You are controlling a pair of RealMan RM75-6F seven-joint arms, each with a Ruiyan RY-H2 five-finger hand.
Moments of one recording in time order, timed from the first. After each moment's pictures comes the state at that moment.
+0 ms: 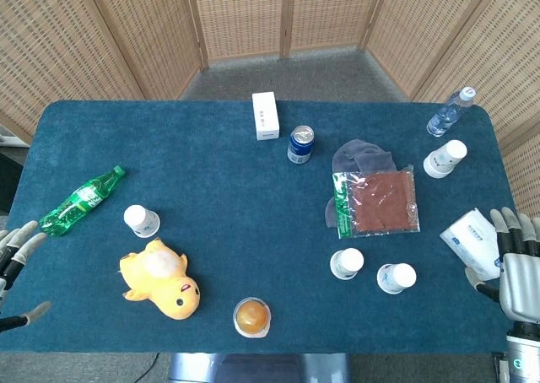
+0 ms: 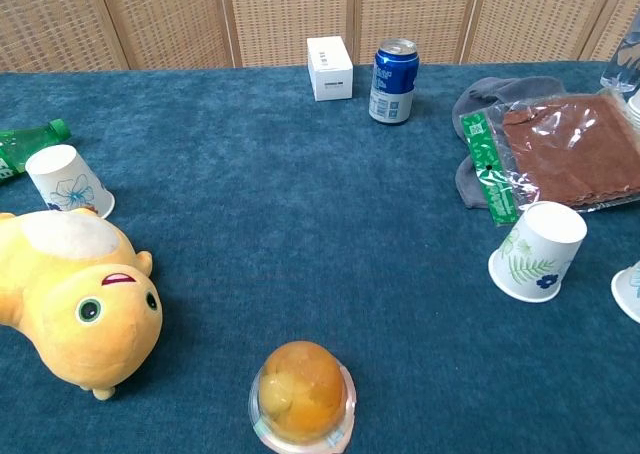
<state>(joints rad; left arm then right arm) -0.02 -0.78 0.09 -1.85 1.78 1.59 -0.12 0.03 -1.08 0.14 -1.88 -1.40 1.60 -0.35</state>
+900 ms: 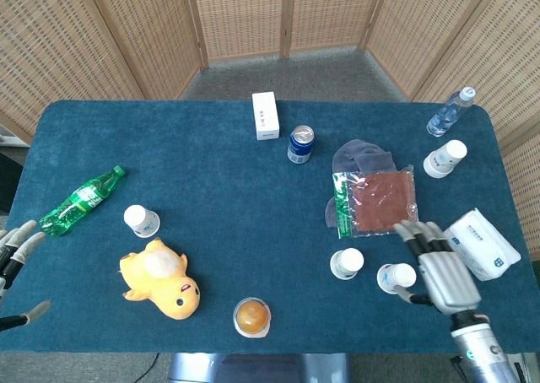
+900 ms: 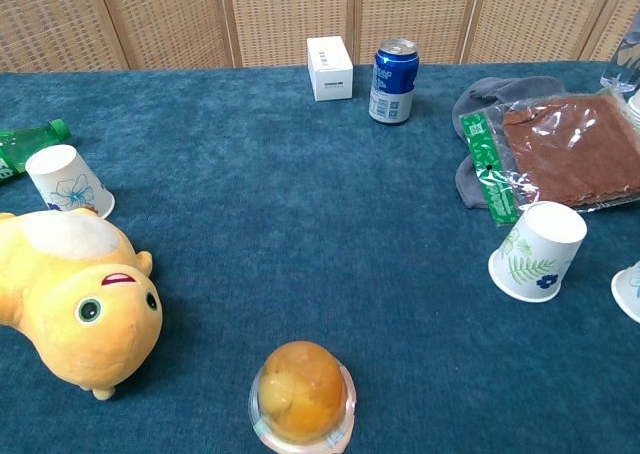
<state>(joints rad) -0.02 -0.79 0.09 -1.85 1.77 1.58 -0.12 0.21 -0.97 0.08 -2.12 -1.41 1.20 -0.29</state>
